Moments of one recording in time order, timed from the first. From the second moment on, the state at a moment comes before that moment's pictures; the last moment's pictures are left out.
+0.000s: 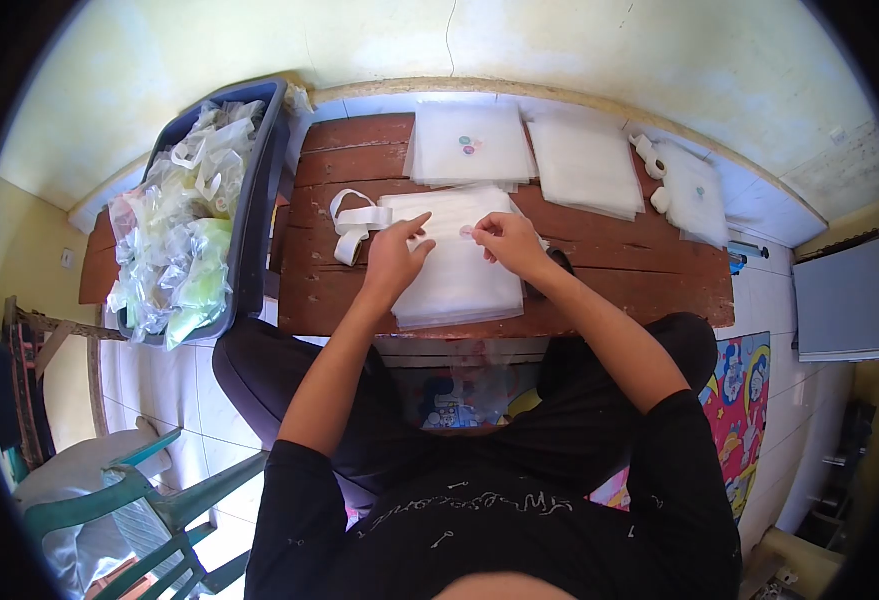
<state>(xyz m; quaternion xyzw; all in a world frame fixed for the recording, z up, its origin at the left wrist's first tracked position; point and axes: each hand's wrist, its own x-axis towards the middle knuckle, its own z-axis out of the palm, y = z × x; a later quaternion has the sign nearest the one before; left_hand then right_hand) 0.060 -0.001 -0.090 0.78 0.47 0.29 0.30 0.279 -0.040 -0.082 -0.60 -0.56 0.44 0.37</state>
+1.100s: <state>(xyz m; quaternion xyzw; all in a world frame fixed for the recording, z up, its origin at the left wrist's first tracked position) 0.058 -0.006 -0.106 0.87 0.40 0.20 0.23 0.254 -0.043 -0.108 -0.65 -0.50 0.50 0.28</state>
